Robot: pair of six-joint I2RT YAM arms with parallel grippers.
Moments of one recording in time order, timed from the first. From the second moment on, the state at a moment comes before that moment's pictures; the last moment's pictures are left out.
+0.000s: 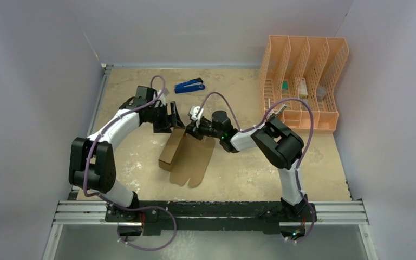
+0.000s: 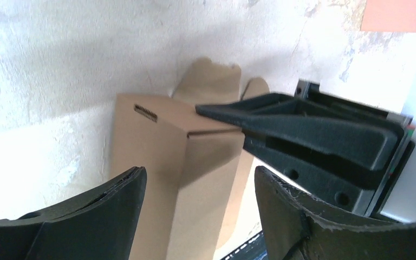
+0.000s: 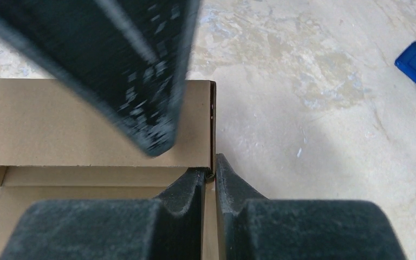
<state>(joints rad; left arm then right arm) -0.19 1.55 1.07 -0.52 0.50 -0.39 0.75 2.08 1.02 0.84 -0.50 -0.11</state>
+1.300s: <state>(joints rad) -0.19 1.60 1.25 -0.67 0.23 -0.32 0.85 1.80 0.84 0.65 -0.01 -0.07</state>
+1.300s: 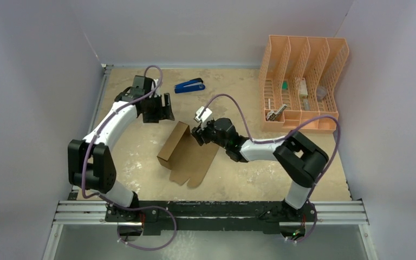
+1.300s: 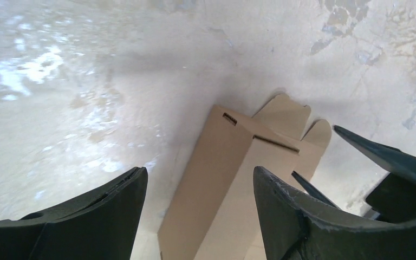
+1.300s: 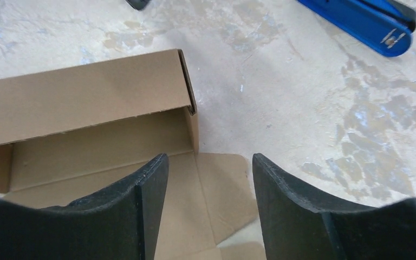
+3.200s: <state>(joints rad) -0.51 1.40 1.00 -0.67 -0.17 -0.39 0.76 1.59 0.55 0.43 -0.12 1.01</state>
